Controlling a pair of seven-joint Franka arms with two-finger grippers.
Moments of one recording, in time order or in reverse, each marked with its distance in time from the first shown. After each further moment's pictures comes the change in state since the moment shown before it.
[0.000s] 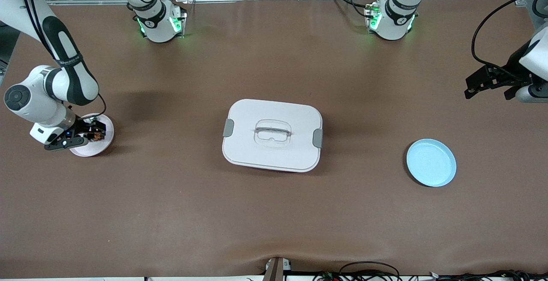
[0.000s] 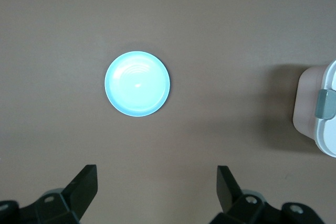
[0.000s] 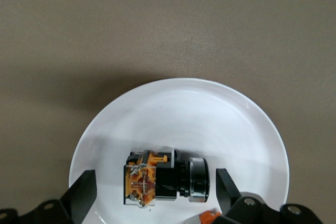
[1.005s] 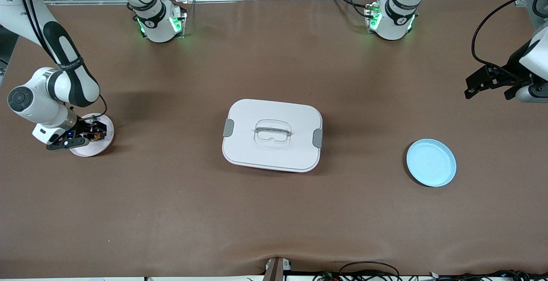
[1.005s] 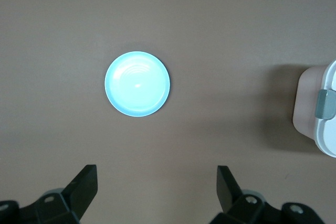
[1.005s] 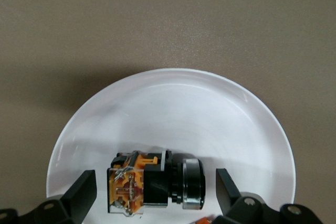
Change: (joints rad) left arm 0.000 0.000 0.000 0.002 0.000 0.000 0.000; right arm -0.018 0.032 -0.001 0.000 0.000 0.034 -0.006
